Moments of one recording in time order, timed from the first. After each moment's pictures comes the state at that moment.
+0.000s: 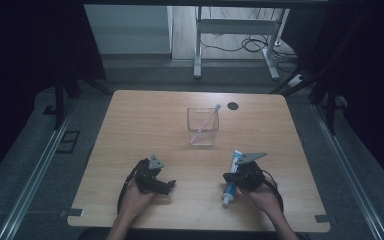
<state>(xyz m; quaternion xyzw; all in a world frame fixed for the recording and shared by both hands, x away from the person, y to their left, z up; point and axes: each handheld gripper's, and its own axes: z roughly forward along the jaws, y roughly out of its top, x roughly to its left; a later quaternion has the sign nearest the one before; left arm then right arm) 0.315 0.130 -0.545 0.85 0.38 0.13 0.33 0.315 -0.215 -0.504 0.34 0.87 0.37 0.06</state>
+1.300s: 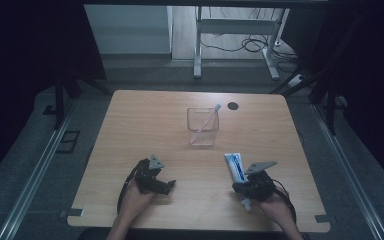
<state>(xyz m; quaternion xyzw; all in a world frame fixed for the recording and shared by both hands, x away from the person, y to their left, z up) 0.315 0.129 -0.545 0.85 0.38 0.13 0.33 0.288 -0.243 -0.505 0.34 0.87 0.34 0.04</state>
